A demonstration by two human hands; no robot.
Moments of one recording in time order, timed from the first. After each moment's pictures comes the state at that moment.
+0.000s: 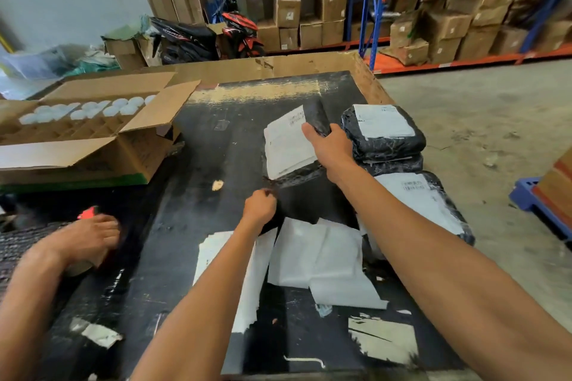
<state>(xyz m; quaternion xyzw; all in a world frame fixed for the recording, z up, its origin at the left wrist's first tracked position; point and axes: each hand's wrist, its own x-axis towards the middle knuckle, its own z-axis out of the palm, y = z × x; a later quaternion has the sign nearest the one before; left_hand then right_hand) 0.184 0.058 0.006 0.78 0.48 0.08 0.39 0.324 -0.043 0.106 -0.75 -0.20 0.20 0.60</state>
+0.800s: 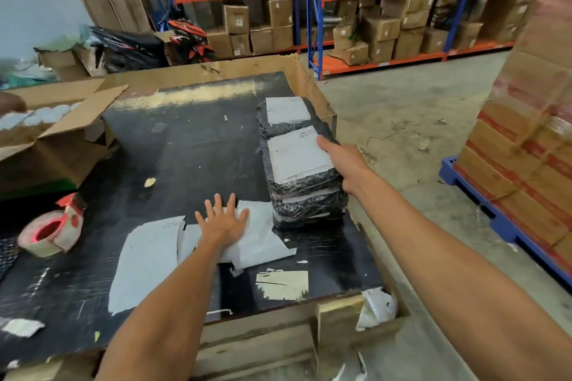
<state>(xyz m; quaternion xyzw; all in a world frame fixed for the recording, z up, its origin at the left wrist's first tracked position) 0.197 -0.060 -0.041 0.89 0.42 -0.09 0.13 0.377 -0.271 0.098 -0.68 -0.08 0.31 0.66</state>
